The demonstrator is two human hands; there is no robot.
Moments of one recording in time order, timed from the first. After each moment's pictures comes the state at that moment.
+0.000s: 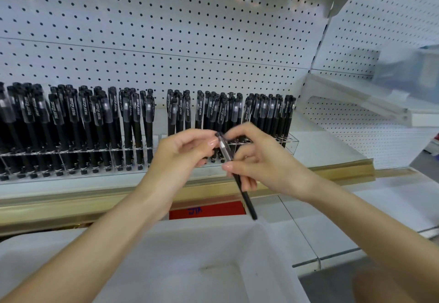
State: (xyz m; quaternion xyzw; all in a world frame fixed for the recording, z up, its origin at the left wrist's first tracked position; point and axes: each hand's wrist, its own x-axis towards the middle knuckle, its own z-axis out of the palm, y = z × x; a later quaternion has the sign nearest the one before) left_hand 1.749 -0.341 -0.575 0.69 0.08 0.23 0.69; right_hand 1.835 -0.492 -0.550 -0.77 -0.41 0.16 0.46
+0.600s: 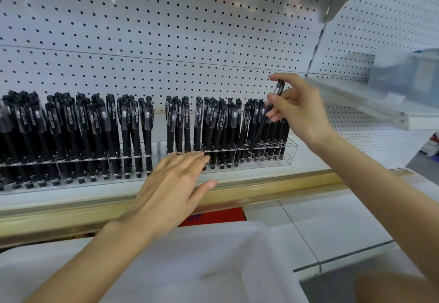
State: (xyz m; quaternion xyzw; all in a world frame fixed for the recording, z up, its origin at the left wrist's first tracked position) left_hand 1.749 -0.316 -0.609 0.98 -0.01 0.21 0.07; right_hand 1.916 -0.500 -0.510 -0.77 -0.33 -0.14 0.53
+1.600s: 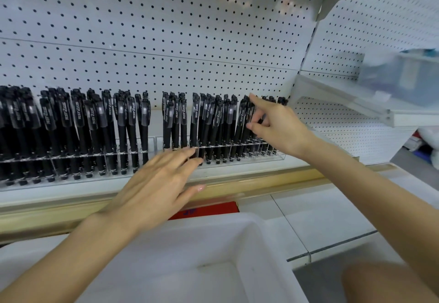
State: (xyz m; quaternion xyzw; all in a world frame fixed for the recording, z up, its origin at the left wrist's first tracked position) left_hand 1.737 -0.303 -0.602 0.99 -0.03 0.14 0.00; right_hand 1.900 -0.493 -0.524 -0.90 -0.37 -0.10 0.23
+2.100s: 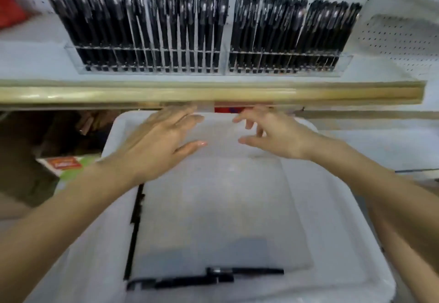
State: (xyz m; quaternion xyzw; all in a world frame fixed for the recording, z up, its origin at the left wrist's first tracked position) left_hand 1.568 -0.279 -0.631 0.99 0.03 0.08 0.08; right_hand 1.725 -0.473 -0.609 -0.85 -0.49 0.12 0.14
